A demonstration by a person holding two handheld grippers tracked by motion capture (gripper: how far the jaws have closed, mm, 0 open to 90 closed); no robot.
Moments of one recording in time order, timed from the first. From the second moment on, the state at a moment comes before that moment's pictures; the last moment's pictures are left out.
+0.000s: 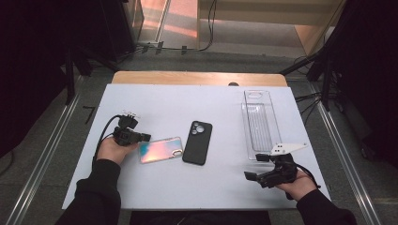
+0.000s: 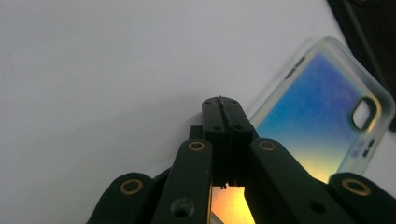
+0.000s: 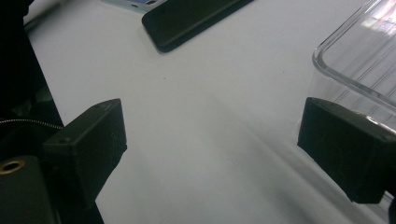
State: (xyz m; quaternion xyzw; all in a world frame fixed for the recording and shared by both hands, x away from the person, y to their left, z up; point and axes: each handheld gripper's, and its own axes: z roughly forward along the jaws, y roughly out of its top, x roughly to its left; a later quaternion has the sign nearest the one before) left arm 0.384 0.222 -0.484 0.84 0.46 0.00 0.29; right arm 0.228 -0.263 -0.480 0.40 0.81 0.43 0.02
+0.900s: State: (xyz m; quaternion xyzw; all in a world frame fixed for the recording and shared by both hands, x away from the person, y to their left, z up) left arm 0.362 0.231 -0.481 0.82 0.47 -0.03 0.31; right arm 0.228 -0.263 -0.480 0.40 0.81 0.43 0.02
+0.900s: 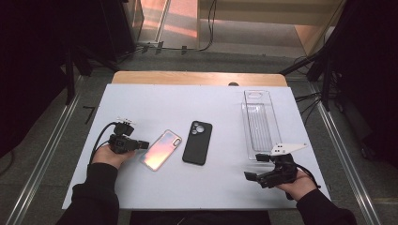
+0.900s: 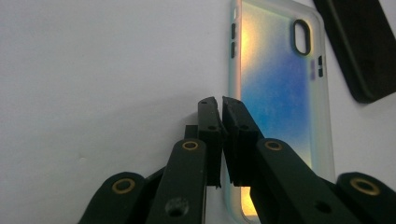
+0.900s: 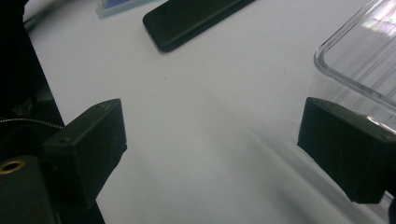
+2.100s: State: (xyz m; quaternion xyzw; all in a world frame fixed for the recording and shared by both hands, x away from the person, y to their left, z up) left arm 0.286 0.210 -0.458 0.81 0.39 -0.07 0.43; right arm 0.231 -0.261 -0.482 0.41 0.81 0.42 0.02
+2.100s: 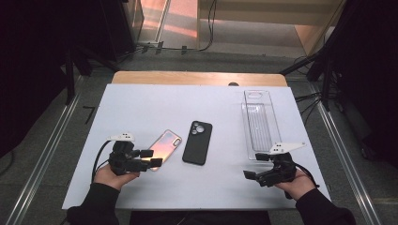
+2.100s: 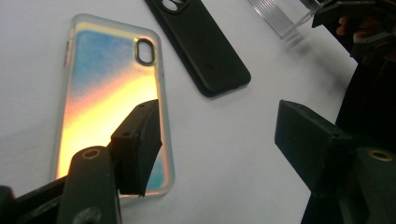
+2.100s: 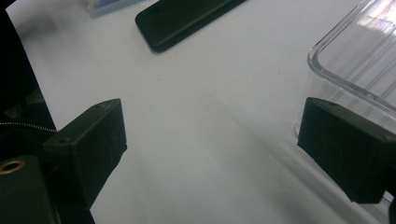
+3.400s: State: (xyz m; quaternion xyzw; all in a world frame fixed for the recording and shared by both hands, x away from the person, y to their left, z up) left arm 0.321 0.200 -0.446 0.82 0.37 -0.01 0.44; right arm 0.230 -0.258 -0.482 0.40 0.81 0.42 0.02
